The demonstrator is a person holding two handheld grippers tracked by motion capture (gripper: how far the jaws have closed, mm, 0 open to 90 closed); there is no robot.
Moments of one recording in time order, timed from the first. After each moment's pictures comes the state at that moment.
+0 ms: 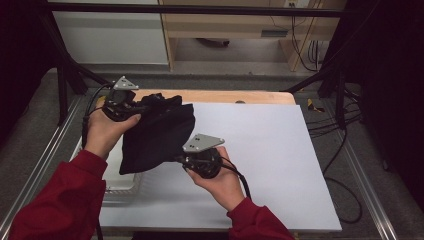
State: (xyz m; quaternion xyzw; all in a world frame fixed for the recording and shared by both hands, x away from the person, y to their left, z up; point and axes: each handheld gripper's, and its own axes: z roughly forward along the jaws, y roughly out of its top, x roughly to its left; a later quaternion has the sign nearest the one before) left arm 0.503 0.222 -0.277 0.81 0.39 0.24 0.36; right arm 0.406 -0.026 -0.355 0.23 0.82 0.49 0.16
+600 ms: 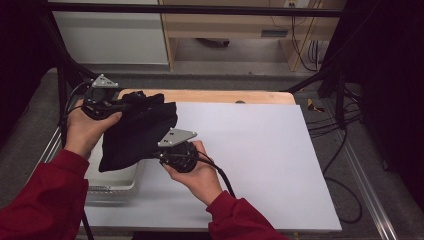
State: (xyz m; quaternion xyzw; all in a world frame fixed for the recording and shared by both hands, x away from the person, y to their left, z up) left arm 0.500 0.263 -0.271 0.80 0.41 0.26 0.34; right arm 0.417 0.027 -0.349 0.21 0.83 0.50 0.16
